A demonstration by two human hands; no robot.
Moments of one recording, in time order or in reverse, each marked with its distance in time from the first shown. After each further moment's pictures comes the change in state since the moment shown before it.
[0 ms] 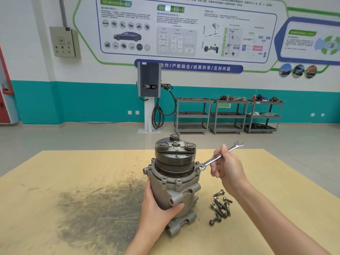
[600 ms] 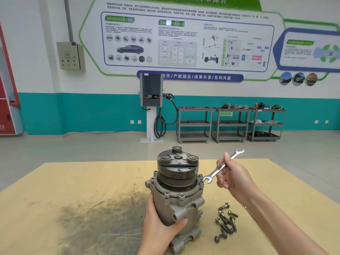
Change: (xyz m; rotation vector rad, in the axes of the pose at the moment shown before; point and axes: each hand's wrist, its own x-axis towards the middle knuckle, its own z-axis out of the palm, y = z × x) left_hand 0.006 -0.005 0.000 0.029 0.023 0.008; right_hand 0.009 -0.009 -0.011 0.006 -0.145 0.071
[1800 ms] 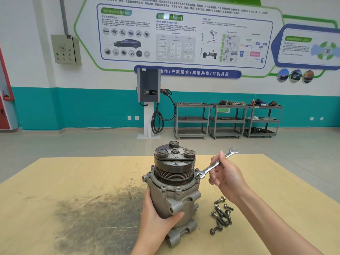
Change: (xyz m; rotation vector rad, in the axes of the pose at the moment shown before) left_hand -0.005 0.003 0.000 -0.004 -0.007 0.023; right_hand -0.004 0.013 0.009 0.120 0.001 0.000
